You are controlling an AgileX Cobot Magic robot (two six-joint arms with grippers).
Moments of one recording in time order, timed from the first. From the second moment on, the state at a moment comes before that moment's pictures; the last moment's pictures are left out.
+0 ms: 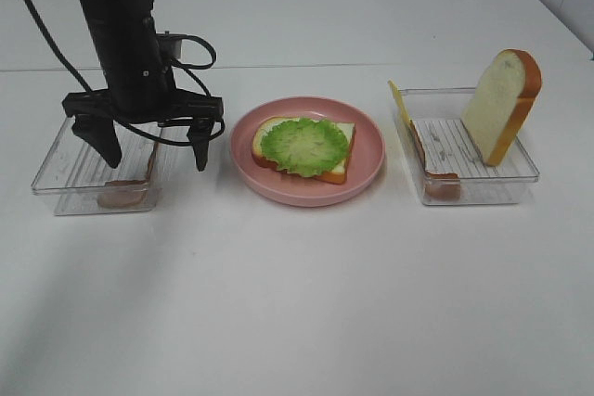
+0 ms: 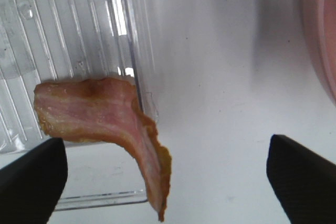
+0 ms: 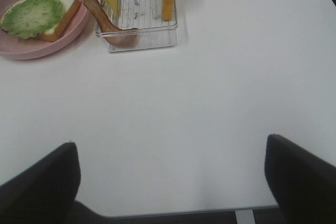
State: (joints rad) left arm -0.37 2.23 -1.75 -0.04 1.12 -0.35; right arm -0.01 0.00 -0.45 0.00 1.11 0.04
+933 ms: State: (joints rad) left arm -0.37 2.23 -1.75 0.00 1.11 -0.45; right arm -0.01 0.00 -0.45 0.00 1.11 0.04
